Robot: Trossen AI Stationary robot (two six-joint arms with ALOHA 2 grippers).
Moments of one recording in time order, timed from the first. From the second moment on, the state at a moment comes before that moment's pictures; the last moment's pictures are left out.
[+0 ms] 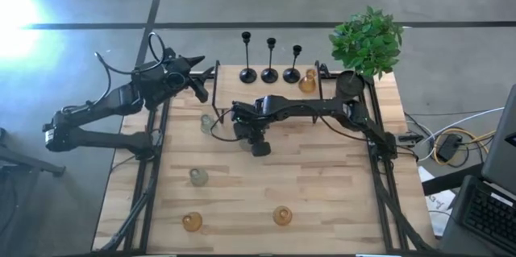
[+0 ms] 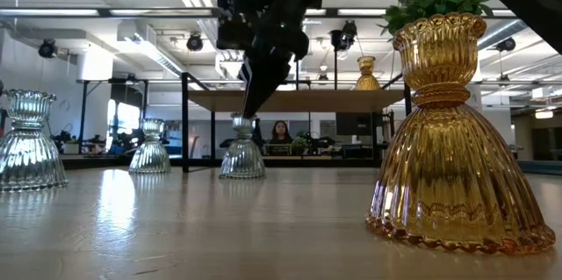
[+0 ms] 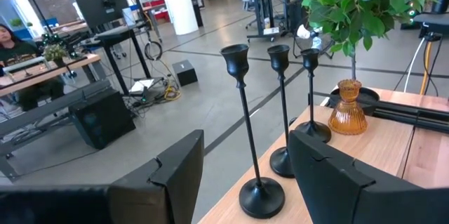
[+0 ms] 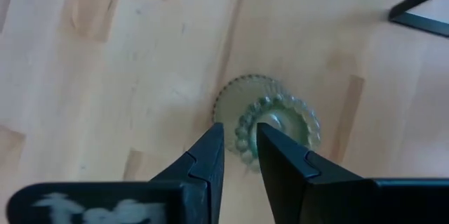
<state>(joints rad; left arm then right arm) 0.33 0.86 1.01 -0.21 -0.45 0.15 -0.10 2.26 2.03 -0.98 -0.16 -0.33</state>
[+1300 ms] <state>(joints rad) 0.33 0.86 1.01 -0.21 -0.45 0.15 -0.13 1.85 1.97 -1.14 0.11 -0.27</state>
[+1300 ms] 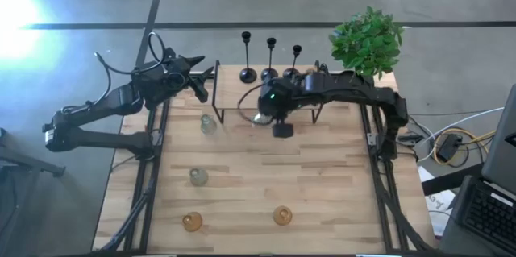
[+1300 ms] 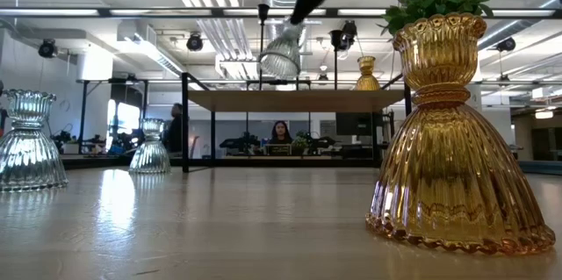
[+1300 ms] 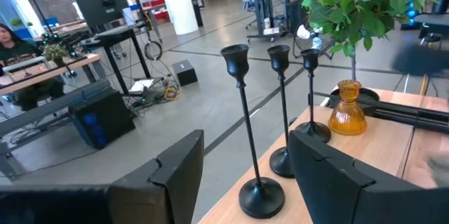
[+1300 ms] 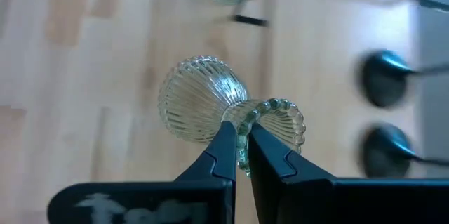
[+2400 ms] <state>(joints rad) 0.33 0.86 1.01 -0.19 -0.45 0.14 -0.39 1.86 1.93 -1.18 0.22 -0.36</state>
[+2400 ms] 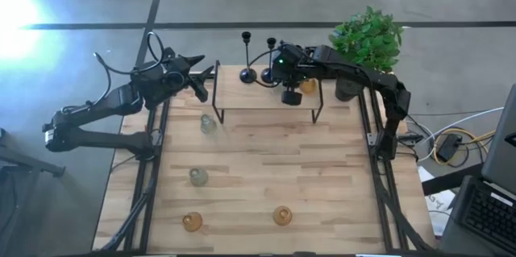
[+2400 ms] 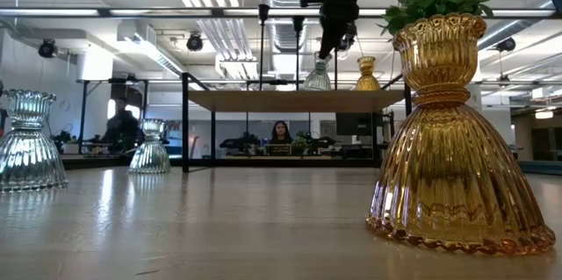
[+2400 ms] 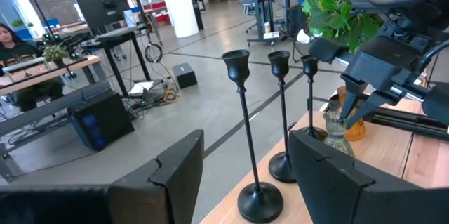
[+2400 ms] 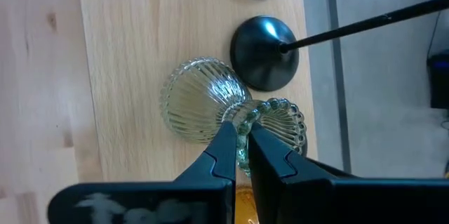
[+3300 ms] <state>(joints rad) 0.33 0.86 1.01 -0.20 -0.45 0.14 -0.39 1.86 1.93 -1.20 0.20 -0.39</state>
